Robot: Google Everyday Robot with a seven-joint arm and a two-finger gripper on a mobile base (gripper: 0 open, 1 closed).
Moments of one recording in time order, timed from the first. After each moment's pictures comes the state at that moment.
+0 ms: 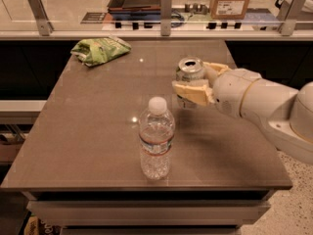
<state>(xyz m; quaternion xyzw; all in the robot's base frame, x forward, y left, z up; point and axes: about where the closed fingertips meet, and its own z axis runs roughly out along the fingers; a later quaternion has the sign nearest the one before) 0.537 -0.090 0.926 -0.33 0.70 0.15 0.62</state>
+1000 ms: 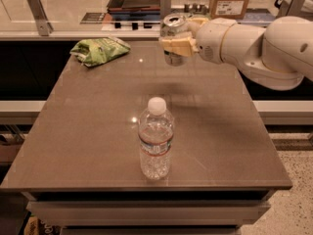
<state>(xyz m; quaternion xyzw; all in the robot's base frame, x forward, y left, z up) 0.649 -0.063 0.982 -0.37 0.66 0.16 0.64</state>
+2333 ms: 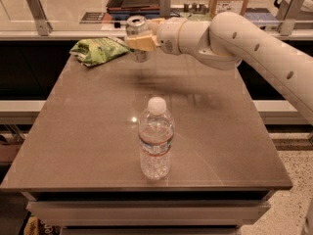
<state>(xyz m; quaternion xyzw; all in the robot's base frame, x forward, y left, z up) 0.725 0.039 0.951 -0.42 0.62 0.25 0.61</state>
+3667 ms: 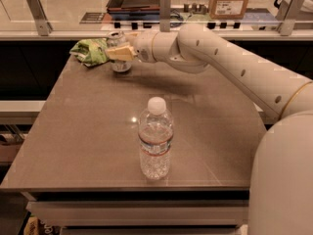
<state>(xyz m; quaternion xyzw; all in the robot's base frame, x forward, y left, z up) 0.757 0.107 0.894 -0.43 0.64 0.29 0.57</state>
